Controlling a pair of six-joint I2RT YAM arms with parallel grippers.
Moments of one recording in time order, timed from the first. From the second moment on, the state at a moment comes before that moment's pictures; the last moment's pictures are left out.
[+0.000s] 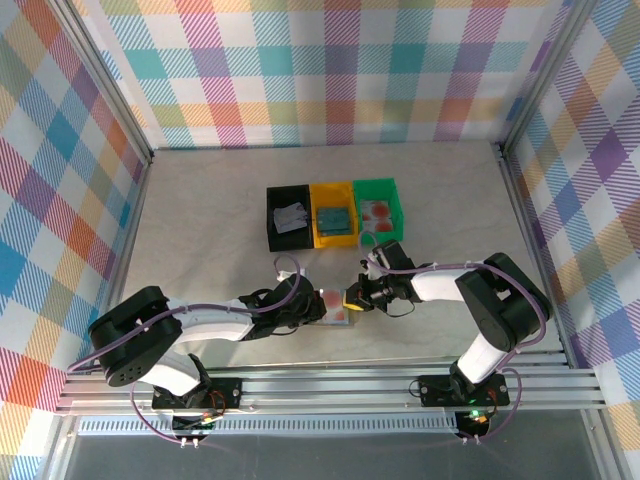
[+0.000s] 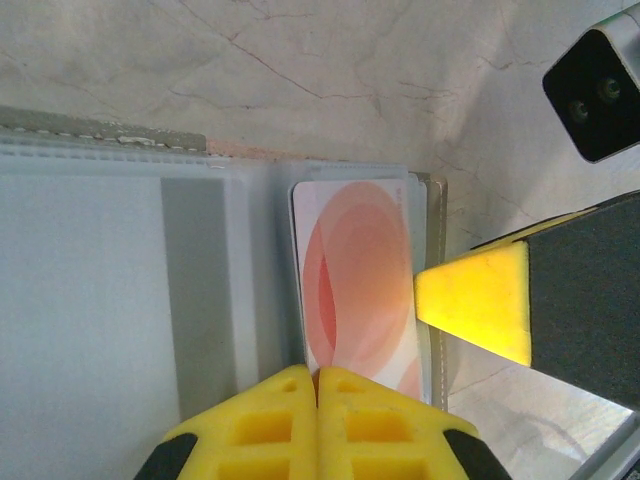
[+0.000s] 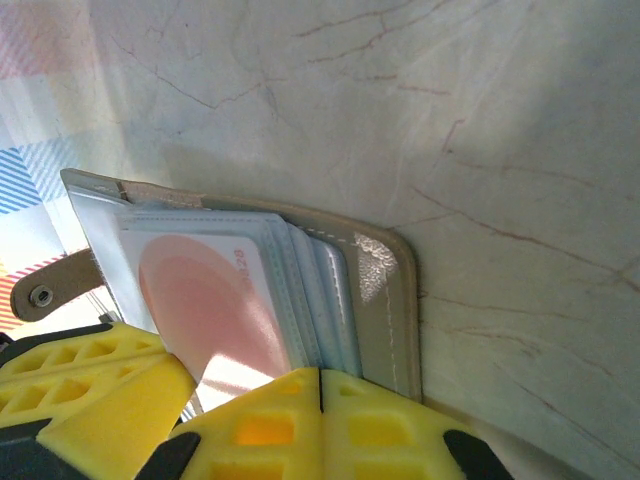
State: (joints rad) left arm -0.96 1.45 0.52 0.15 -0.01 -1.10; right arm 0.59 1.65 0.62 0.01 -0.66 0.86
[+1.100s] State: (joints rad) left arm -0.93 1.26 0.43 0.13 -0.01 -1.10; right arm 0.60 1.66 0.63 0.01 -0.66 0.86
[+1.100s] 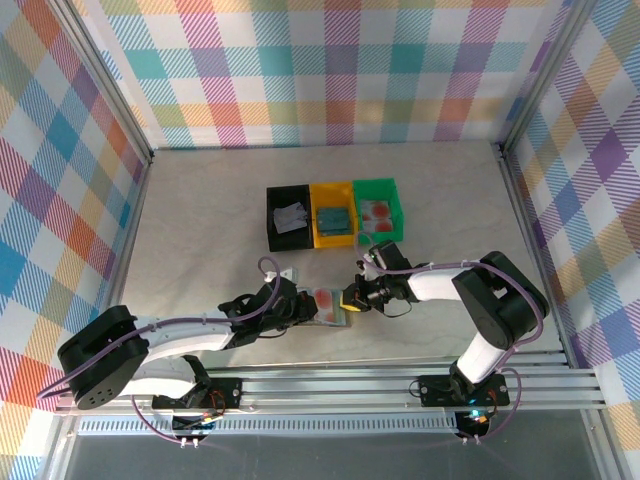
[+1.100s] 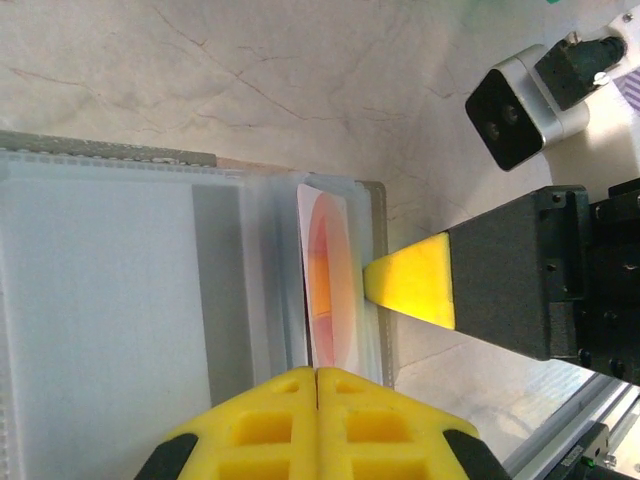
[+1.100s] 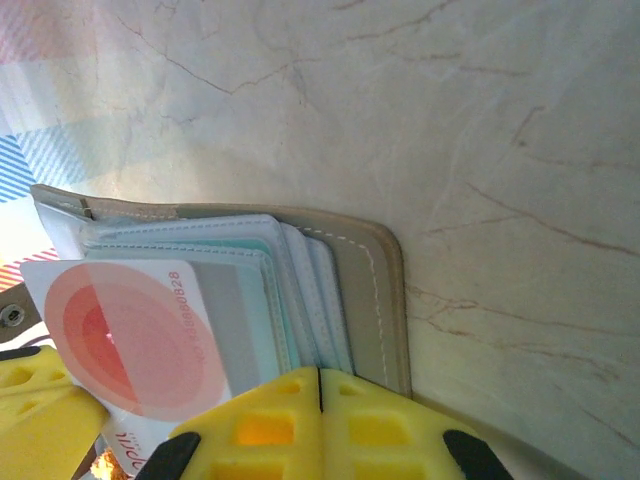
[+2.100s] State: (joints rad) left arm -0.75 0.88 0.44 -0.28 0.10 -0.93; right arm 0.59 1.49 0.68 -0.29 -0.55 0.73
